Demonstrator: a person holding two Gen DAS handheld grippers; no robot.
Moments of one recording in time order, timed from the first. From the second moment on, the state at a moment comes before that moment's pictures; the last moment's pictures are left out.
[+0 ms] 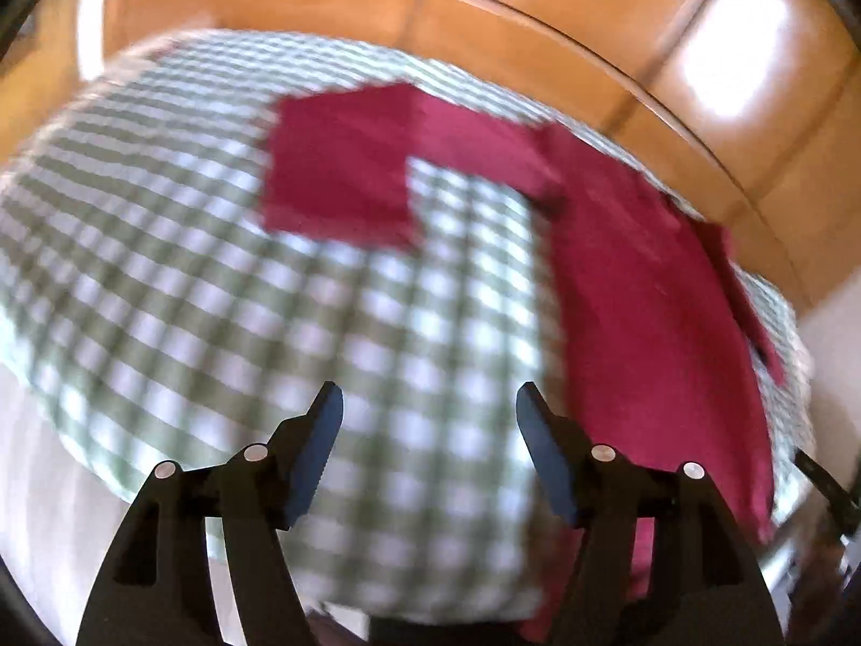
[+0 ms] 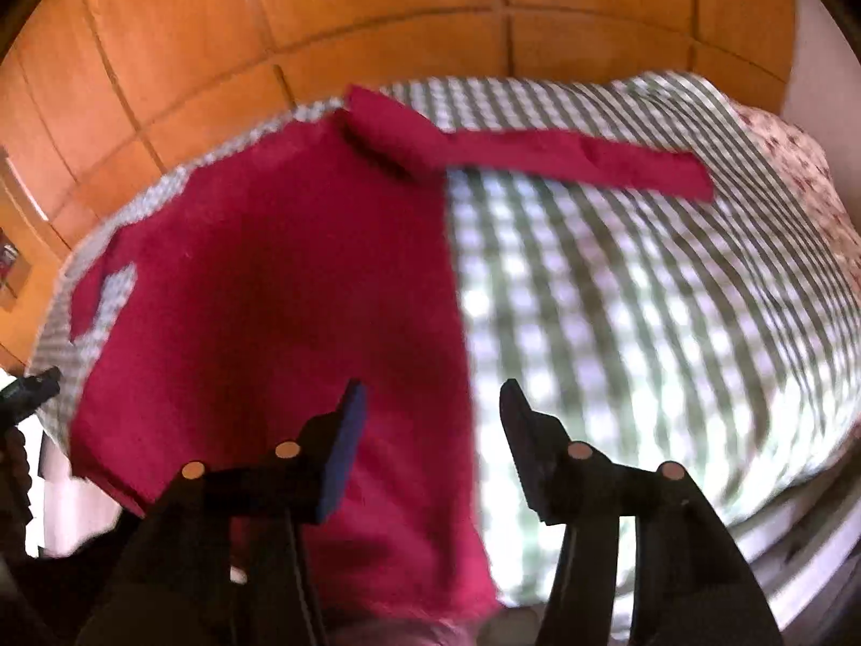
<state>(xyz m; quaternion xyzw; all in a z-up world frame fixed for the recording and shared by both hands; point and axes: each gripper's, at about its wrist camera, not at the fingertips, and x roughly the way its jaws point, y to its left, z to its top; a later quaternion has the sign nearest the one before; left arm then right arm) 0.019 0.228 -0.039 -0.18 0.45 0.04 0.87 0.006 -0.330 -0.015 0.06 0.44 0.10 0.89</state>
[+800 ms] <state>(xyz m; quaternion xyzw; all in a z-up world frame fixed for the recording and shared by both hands) 0.134 0.325 -0.022 -0.21 0.38 0.11 0.89 0.052 -0.188 -0.067 0.06 0.47 0.21 0.85</state>
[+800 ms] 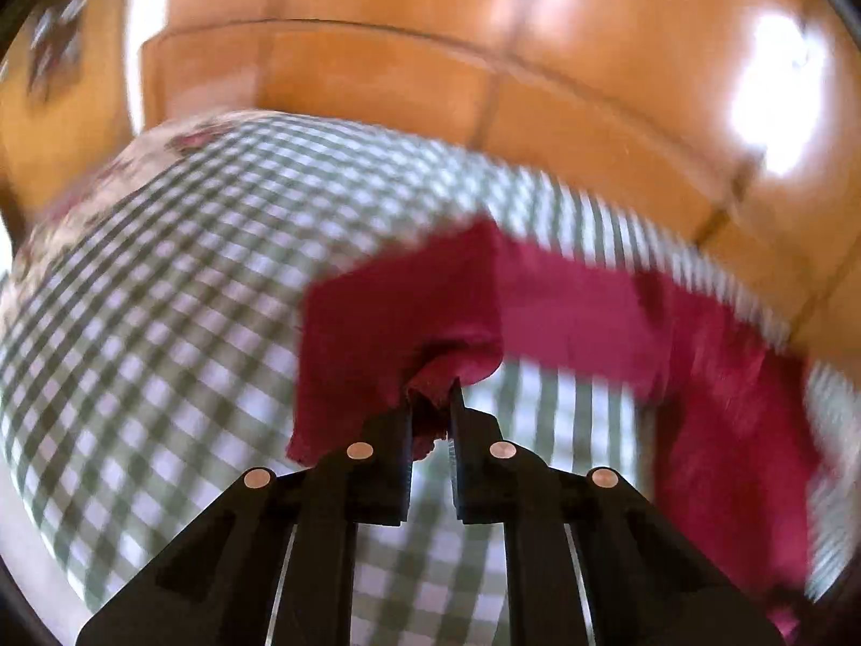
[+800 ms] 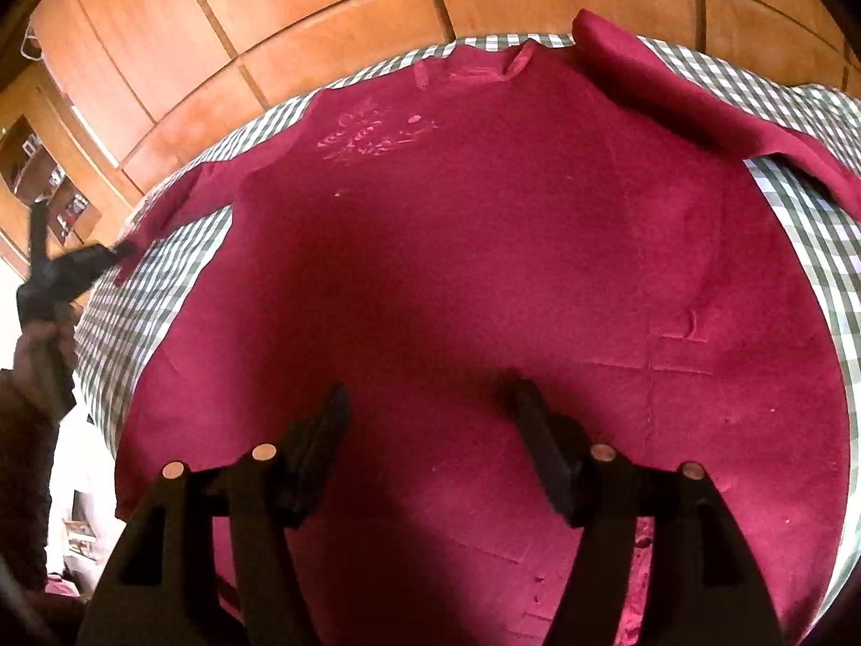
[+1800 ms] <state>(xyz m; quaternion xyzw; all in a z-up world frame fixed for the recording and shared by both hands) 0.155 0.443 -0.035 -0.22 0.37 0.36 0.83 0.059 -0.164 -0.069 0.02 0.48 0.17 0.86</state>
